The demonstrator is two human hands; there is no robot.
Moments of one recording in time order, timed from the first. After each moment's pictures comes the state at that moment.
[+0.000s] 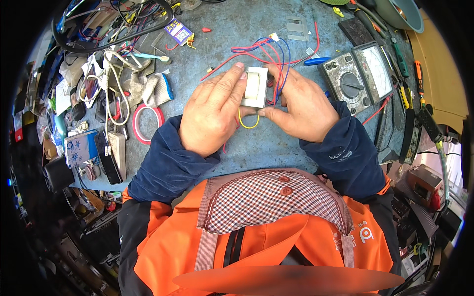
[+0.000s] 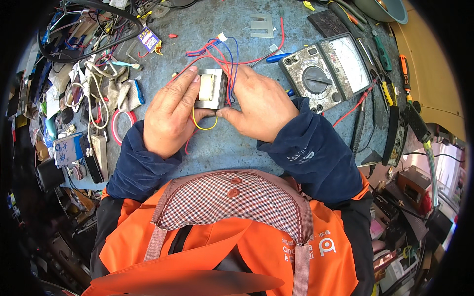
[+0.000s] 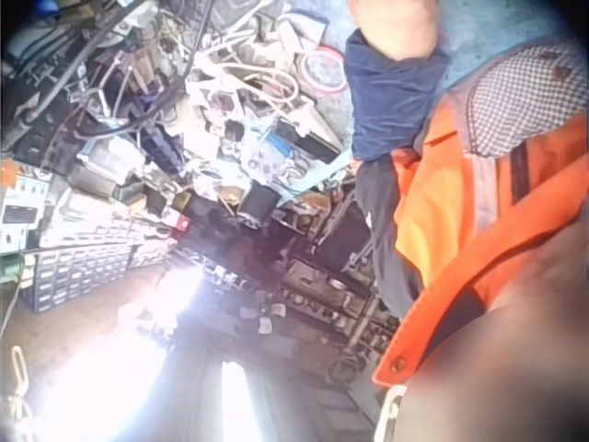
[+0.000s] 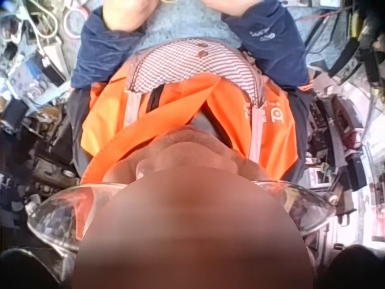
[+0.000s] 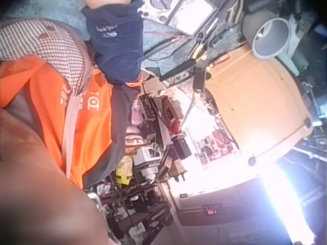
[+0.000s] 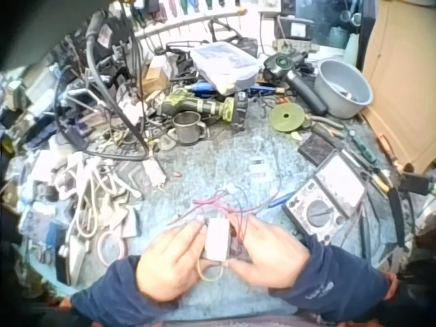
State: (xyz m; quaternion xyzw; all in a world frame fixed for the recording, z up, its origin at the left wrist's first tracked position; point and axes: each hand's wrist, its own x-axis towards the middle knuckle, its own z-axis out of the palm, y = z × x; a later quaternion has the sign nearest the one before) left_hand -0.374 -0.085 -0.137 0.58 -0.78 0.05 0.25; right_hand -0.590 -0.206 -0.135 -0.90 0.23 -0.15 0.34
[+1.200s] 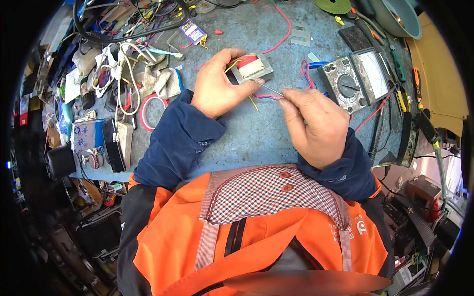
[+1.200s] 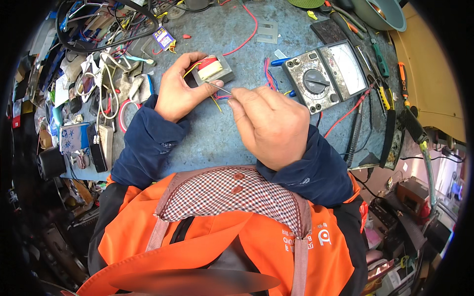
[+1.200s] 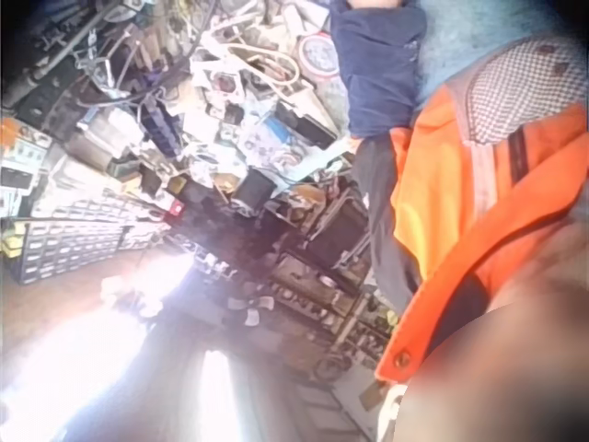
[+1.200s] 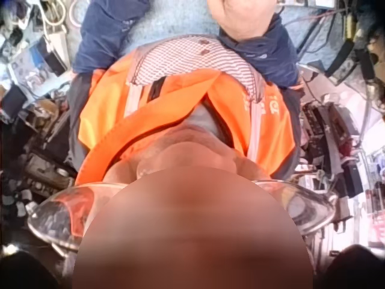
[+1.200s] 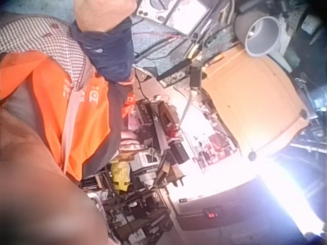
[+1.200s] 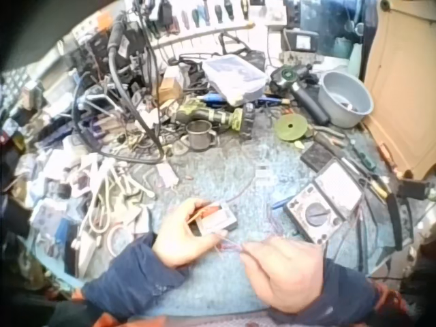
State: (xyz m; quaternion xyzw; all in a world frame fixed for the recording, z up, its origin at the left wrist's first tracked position) left_hand -0.366 -0.118 -0.143 0.66 -0.55 -0.26 0.45; right_hand -0.604 -0.162 -0.102 -0.86 0.25 -0.40 0.19
